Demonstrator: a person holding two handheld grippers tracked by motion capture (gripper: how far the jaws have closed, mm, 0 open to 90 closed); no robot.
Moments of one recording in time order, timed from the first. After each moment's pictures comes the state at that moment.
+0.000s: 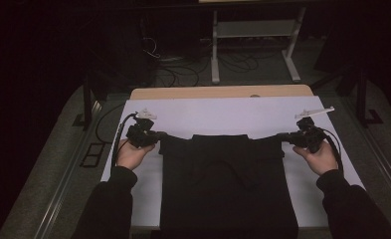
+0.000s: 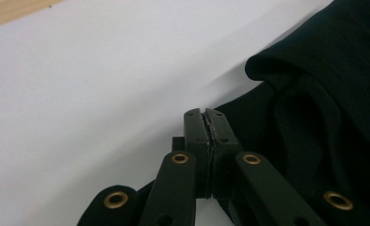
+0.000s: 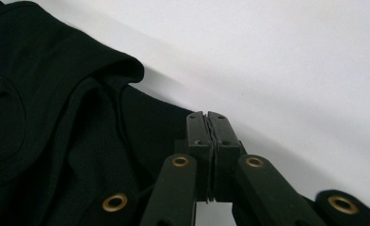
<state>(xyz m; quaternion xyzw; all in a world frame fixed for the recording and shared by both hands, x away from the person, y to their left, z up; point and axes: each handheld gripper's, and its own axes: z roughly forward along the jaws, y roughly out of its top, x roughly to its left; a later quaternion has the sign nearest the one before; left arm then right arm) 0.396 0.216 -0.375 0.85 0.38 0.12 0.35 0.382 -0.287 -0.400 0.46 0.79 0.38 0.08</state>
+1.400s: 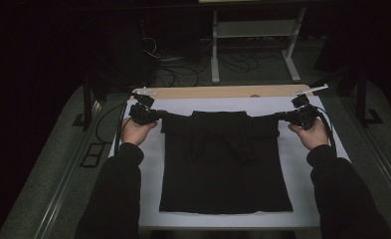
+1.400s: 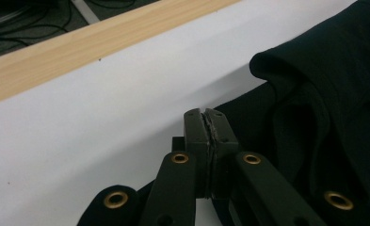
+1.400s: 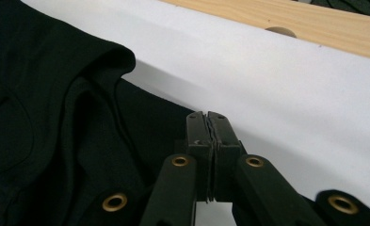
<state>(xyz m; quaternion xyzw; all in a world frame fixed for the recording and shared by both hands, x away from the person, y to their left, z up) 0.453 0.215 -0.355 0.82 0.41 0.15 0.37 0.444 -0.284 -0.379 0.49 0.78 0.38 0.11</state>
